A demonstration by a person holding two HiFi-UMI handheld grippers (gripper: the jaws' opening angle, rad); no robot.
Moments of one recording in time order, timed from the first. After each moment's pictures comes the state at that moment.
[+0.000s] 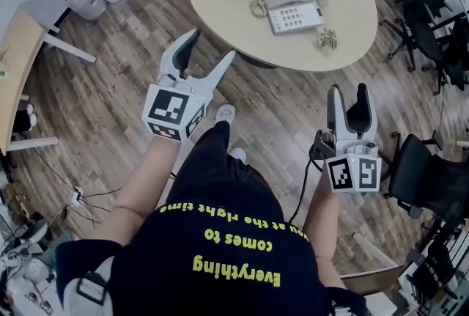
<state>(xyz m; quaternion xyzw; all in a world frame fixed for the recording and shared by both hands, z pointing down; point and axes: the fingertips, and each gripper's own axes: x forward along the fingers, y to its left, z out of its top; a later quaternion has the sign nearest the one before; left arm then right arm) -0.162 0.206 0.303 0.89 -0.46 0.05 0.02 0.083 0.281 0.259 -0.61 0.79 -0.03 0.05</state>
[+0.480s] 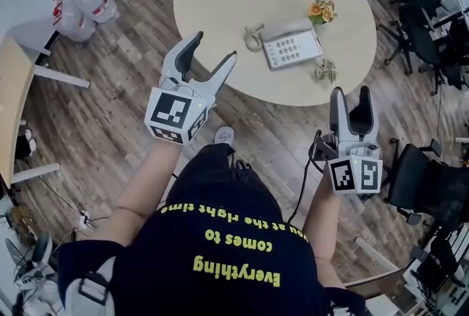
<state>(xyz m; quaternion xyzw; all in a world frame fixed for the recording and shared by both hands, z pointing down) -0.151 0.062 0.298 0.90 -0.43 0.04 0.02 0.091 0.150 0.251 -0.64 0.77 -0.03 0.06</state>
